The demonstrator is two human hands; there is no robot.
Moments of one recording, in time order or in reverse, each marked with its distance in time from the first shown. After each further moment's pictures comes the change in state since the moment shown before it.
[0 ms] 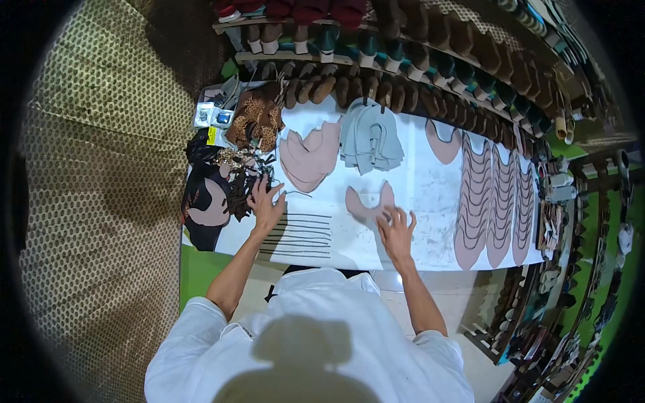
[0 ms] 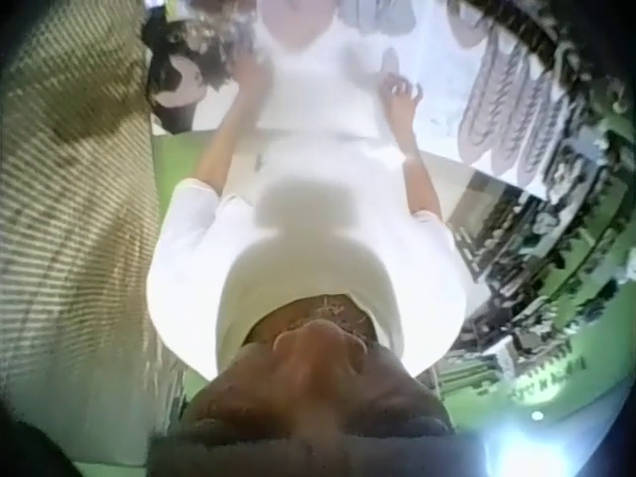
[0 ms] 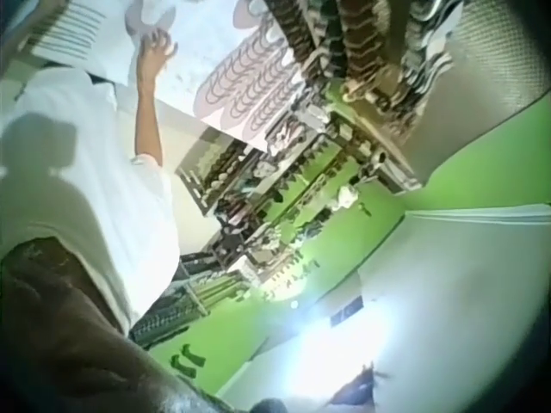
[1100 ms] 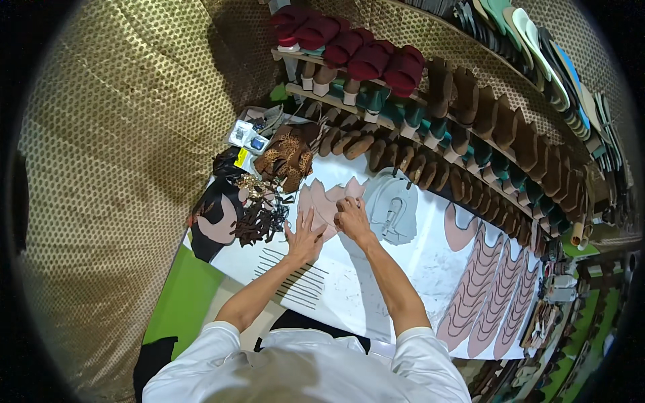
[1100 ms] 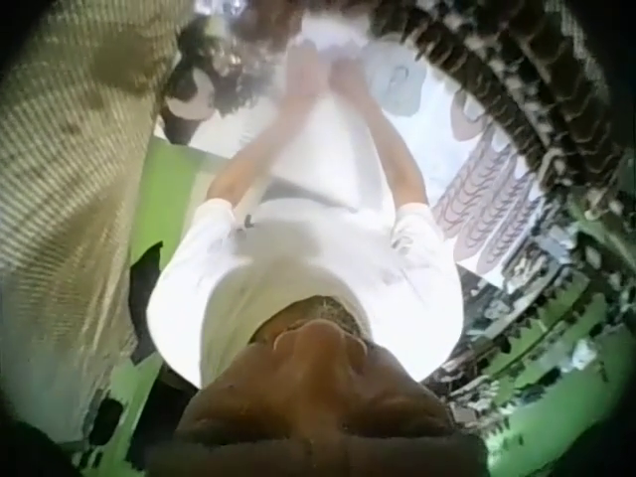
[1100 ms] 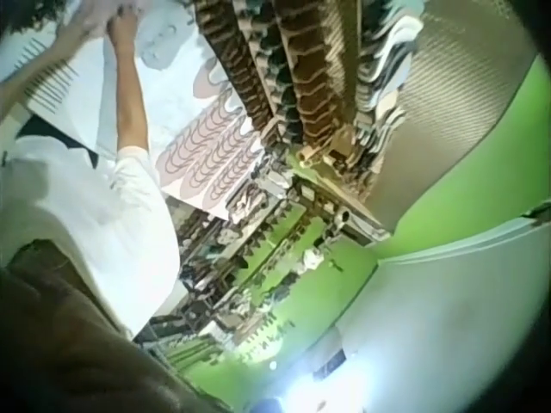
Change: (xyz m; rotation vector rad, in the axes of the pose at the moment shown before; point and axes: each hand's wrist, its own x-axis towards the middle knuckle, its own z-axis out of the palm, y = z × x) left_hand 0.033 0.068 0.063 0.261 -0.045 0.060; right_hand 0.252 -0.040 0.111 0.142 -0.352 -0.564
